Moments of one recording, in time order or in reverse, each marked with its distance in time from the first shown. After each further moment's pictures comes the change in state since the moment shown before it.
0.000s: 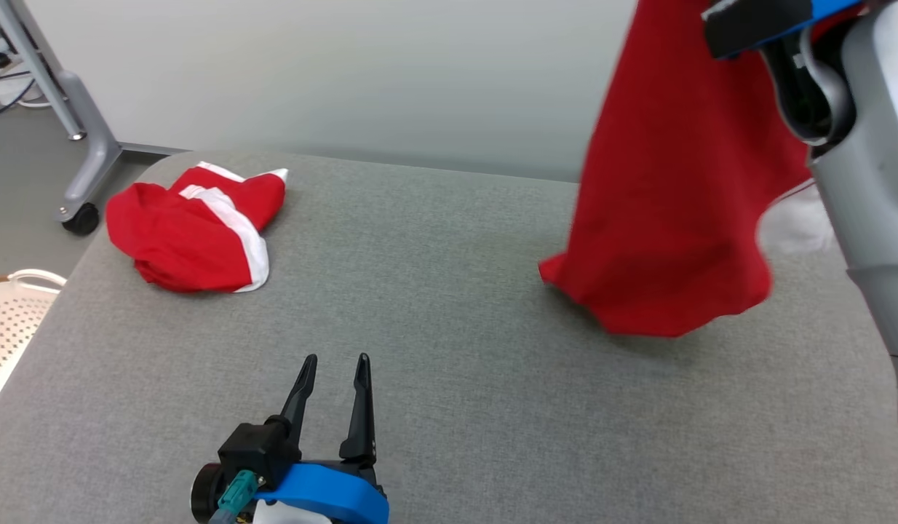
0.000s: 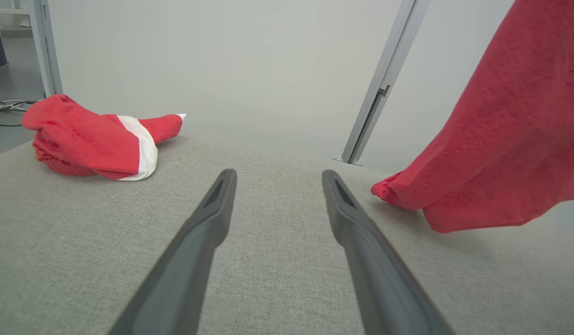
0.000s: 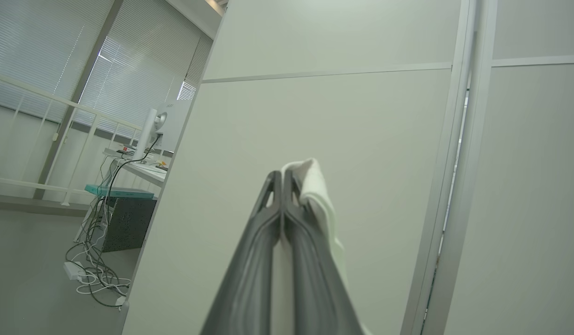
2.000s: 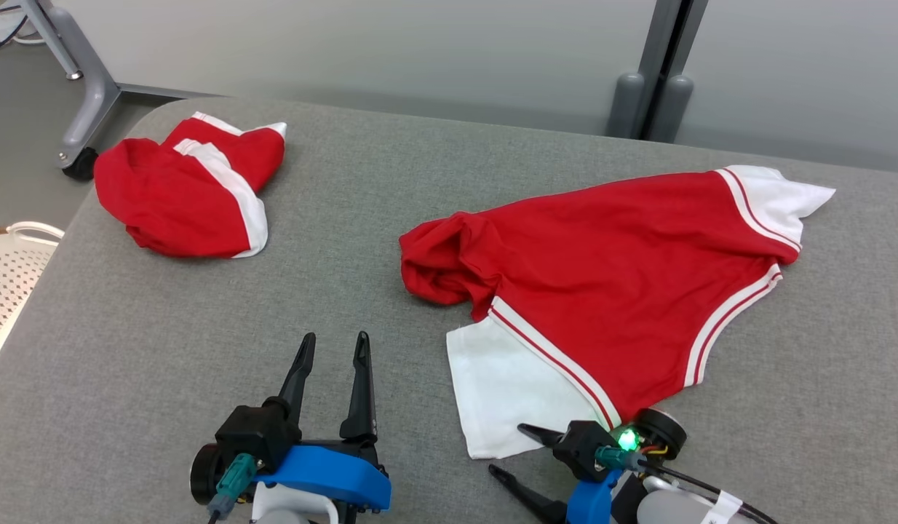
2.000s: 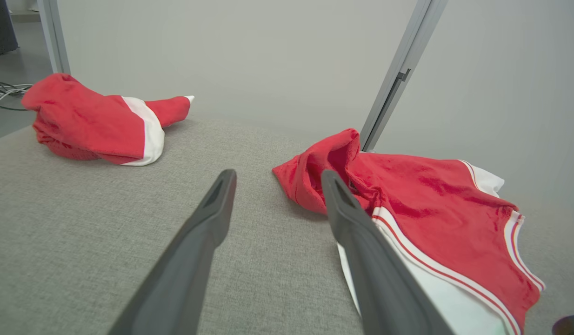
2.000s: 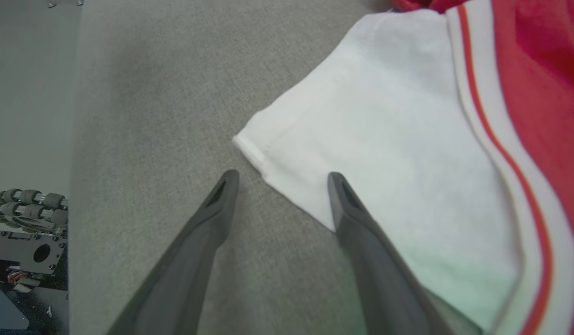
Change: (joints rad) left arm -0.029 -0.001 -0.003 -0.018 -0.006 0.016 0.000; right arm 0.639 0.033 0.736 0.154 0.167 0.000 0.009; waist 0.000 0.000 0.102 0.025
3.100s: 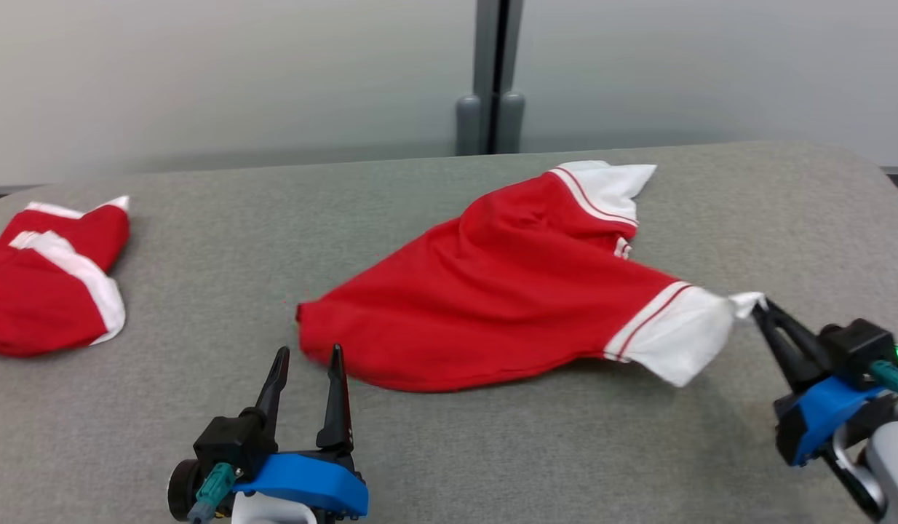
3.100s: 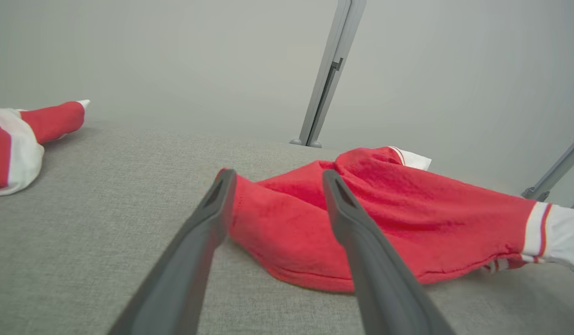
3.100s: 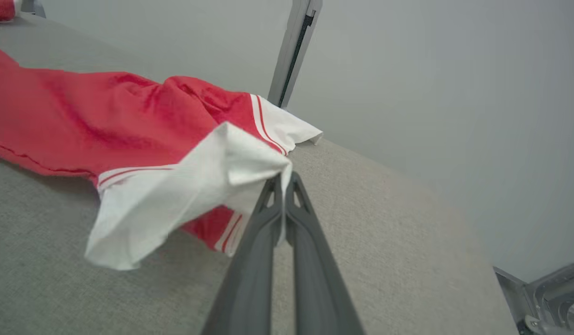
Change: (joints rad) left arm 0.024 0.000 0.066 0.026 0.026 -0.012 0.000; right arm 0.190 -0.248 -0.751 -0.207 -0.276 0.000 -0.010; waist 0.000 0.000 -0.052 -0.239
